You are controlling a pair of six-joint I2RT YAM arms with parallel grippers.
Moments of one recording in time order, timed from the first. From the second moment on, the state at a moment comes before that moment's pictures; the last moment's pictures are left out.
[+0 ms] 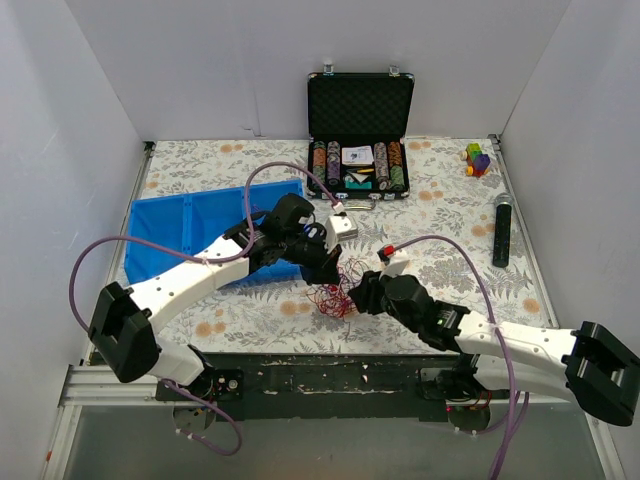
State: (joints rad) left arm -0.79 1.42 1.15 -0.52 0.60 0.15; right arm 1.03 0.98 0.34 0.17 0.32 0.60
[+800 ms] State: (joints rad) left arm -0.79 1.40 1.50 -0.73 0.62 0.25; right arm 1.03 1.06 0.38 0.27 0.33 0.65
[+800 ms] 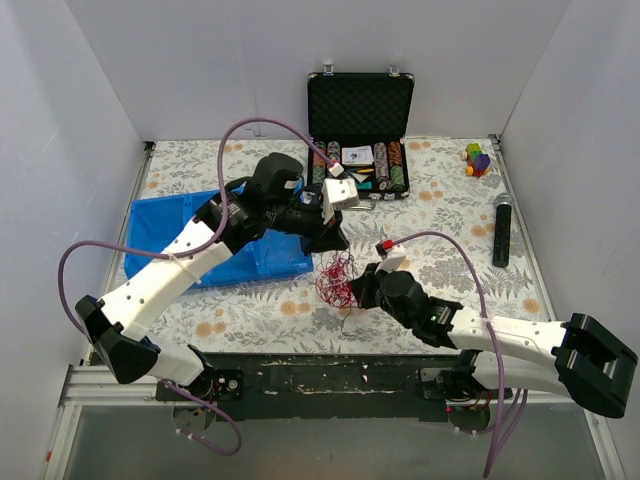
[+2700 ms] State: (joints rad) left arm -0.80 1.36 2.03 0.47 -0.07 0.92; right arm 1.03 1.14 0.40 -0.20 0.48 0.89
